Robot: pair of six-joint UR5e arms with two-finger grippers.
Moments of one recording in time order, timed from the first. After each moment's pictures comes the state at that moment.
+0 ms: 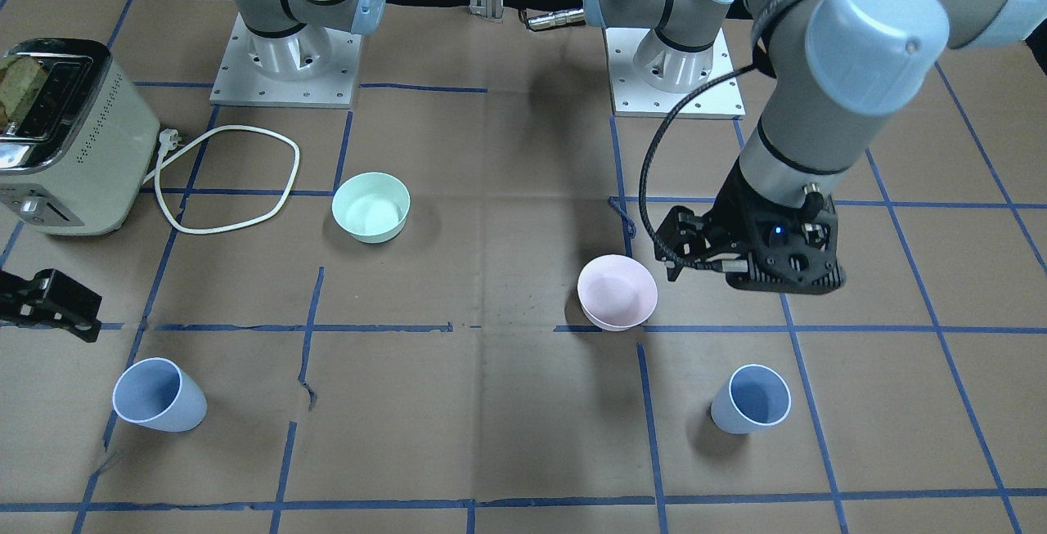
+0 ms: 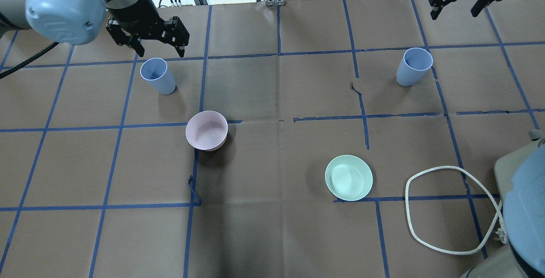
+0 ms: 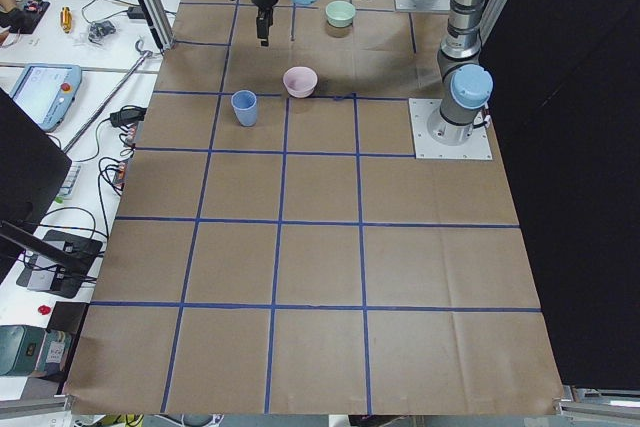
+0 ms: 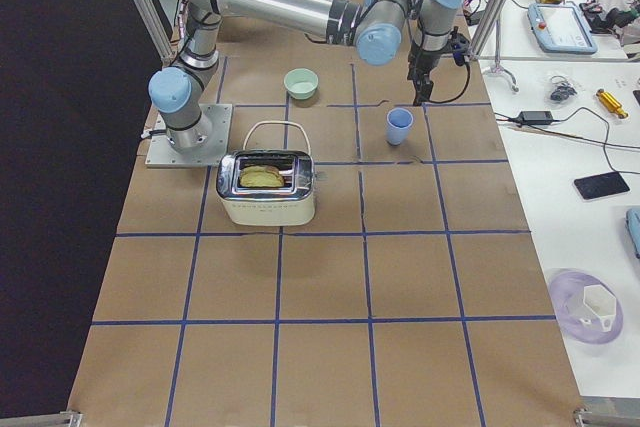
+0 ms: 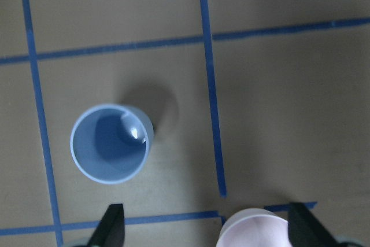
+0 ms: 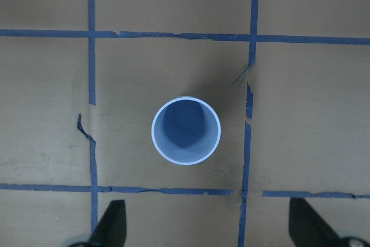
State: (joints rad) left arm -1.53 -1.98 -1.40 -1.25 1.59 0.14; right arm 1.27 -1.13 1.25 -1.69 -1.52 -0.35
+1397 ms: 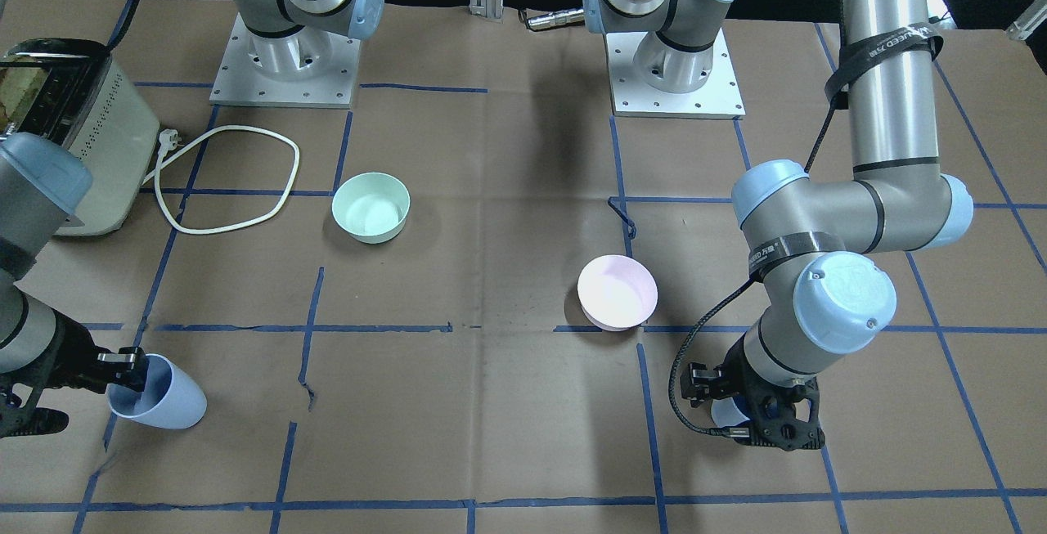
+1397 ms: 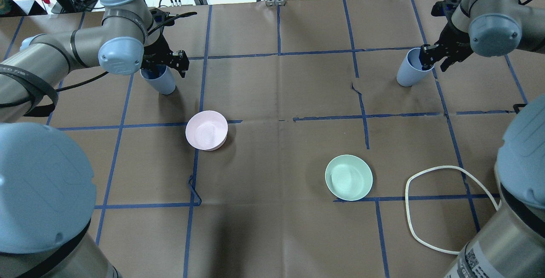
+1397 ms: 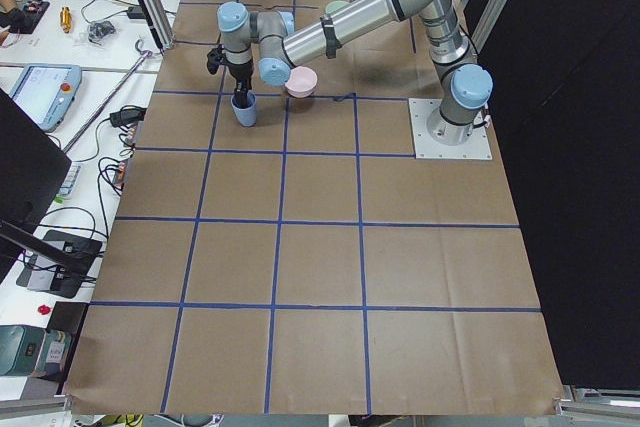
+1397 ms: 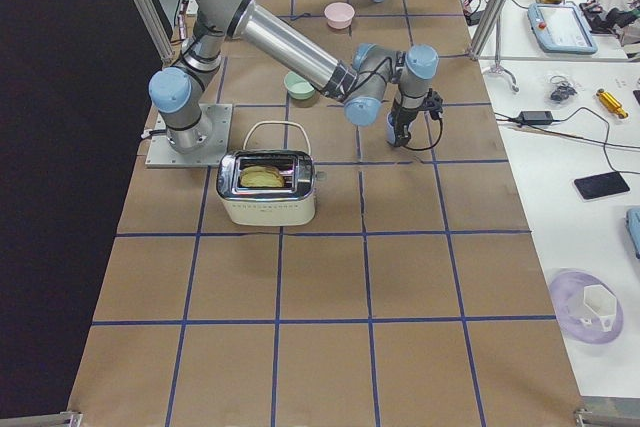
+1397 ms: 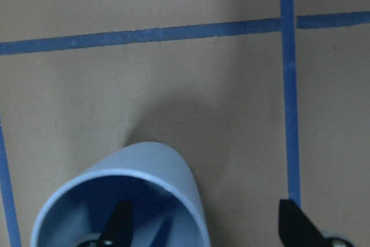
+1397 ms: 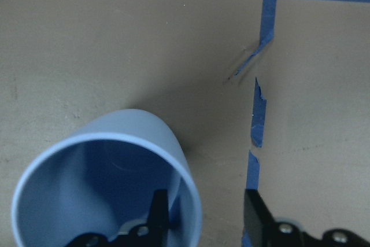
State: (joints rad) left arm -1.47 -2.12 -1.54 -1.02 1.58 0.18; right arm 1.26 -1.06 1.55 -2.05 -1.56 -0.37
